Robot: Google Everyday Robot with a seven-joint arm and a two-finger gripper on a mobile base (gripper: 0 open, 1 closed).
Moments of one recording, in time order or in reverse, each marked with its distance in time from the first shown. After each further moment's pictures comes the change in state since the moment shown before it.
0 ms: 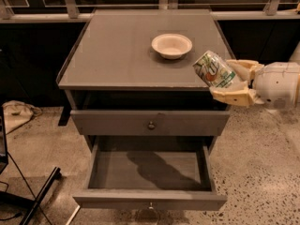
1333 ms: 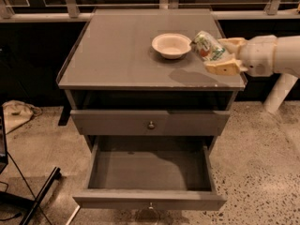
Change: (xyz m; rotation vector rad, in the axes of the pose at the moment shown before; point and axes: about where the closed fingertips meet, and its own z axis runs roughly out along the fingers) arm 0.017 -0.095 0.044 0.002 0.030 0.008
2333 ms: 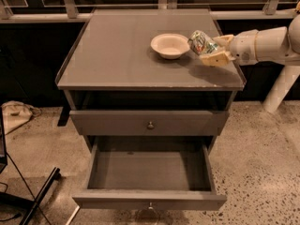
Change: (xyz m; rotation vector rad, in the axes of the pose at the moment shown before) arm 0.039 -0.072 0.052 0.002 0.079 0.086
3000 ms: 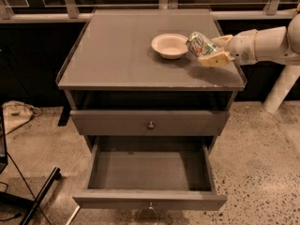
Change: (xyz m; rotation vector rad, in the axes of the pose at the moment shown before) arm 0.000 0.000 0.000 0.000 0.000 0.000
